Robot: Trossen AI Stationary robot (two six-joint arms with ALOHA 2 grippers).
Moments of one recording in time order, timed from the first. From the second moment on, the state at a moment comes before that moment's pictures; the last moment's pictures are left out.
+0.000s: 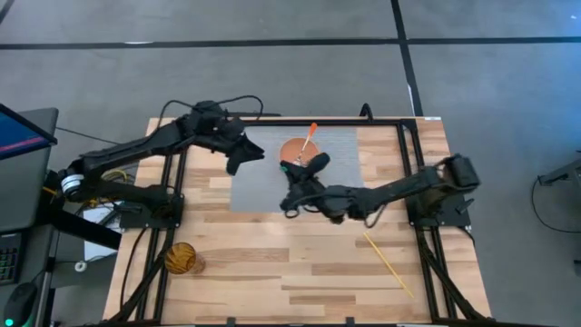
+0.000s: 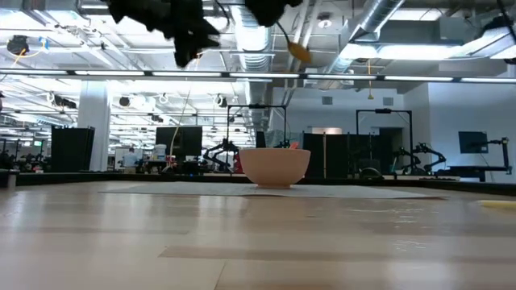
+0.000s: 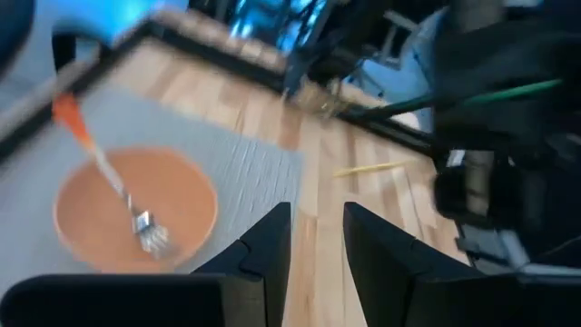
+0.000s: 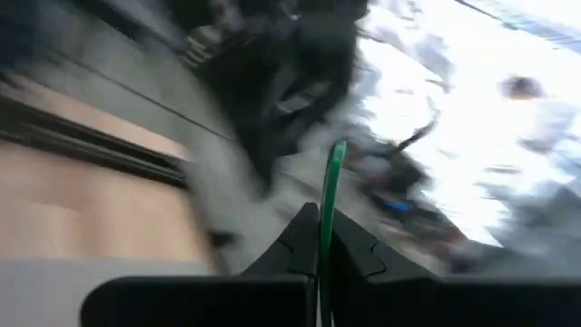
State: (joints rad) left arm 0.45 1.15 0.98 -0.29 0.52 -0.12; right arm 0.19 1.45 1.05 0.64 0.93 -0.78
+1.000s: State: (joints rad) left arm 0.24 0.70 0.41 0.11 0.41 -0.08; right arm -0.27 1.59 0.66 1.07 0.07 -0.19
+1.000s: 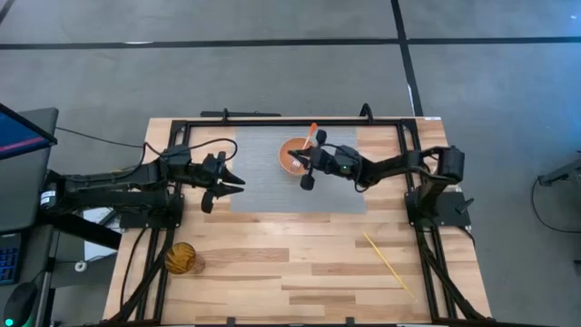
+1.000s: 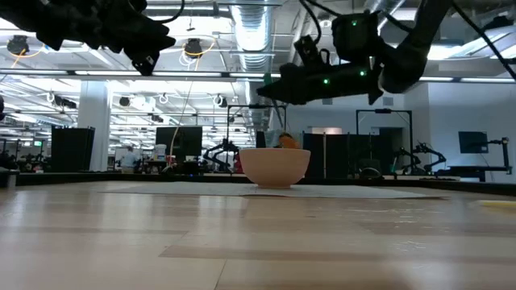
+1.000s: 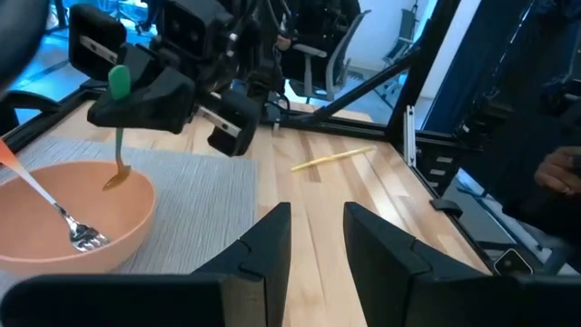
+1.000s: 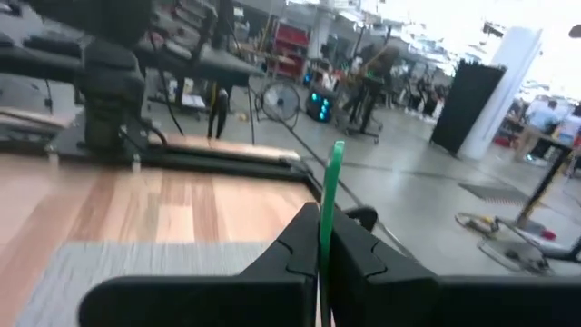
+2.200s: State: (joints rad) left arm 0.24 0.70 0.41 0.11 0.41 -0.09; right arm -0.11 1.43 0.77 0.80 0.03 -0.19
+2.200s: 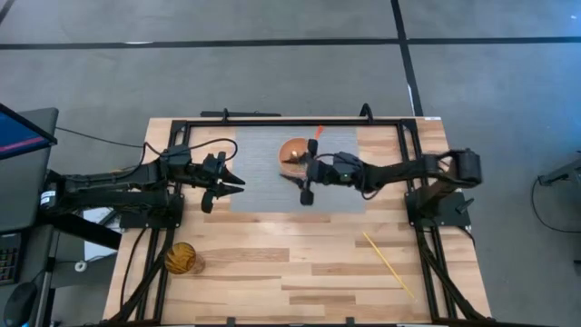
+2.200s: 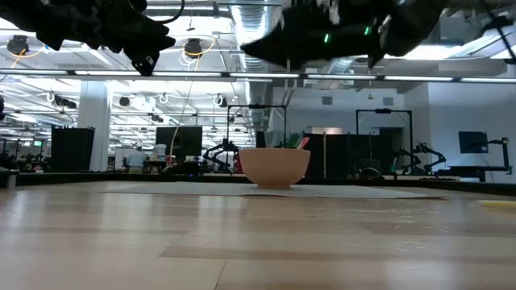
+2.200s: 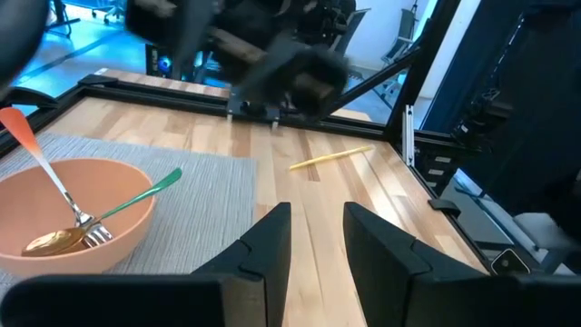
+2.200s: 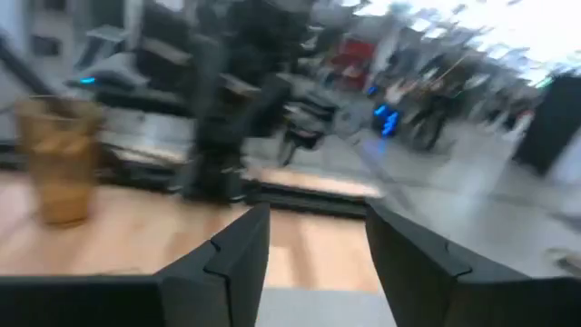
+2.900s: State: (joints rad) left arm 0.24 0.70 0.41 0.11 0.41 -0.16; right arm 0.38 1.34 1.12 -0.75 0.18 0.81
